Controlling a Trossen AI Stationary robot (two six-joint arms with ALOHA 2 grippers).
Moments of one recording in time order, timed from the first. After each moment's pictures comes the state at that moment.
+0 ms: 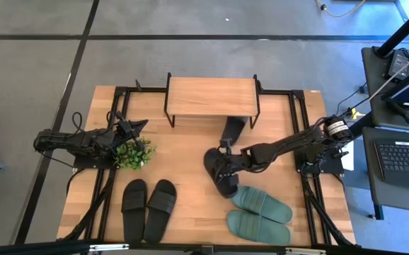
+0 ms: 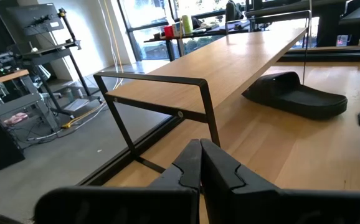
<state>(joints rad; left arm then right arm) -0.09 0.00 0.10 -0.26 -0.83 0.06 0.23 1.72 1.10 -0.33 0.40 -0.19</state>
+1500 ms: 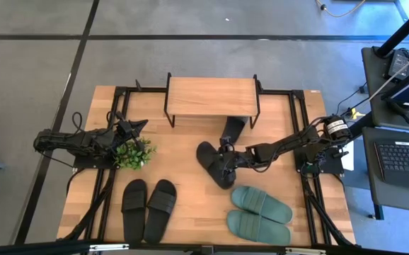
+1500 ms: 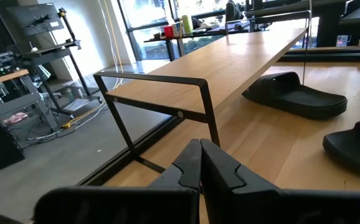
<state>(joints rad) -0.09 0.00 0.10 -0.26 -0.83 0.06 0.20 1.72 0.89 0.08 0.39 -0.32</state>
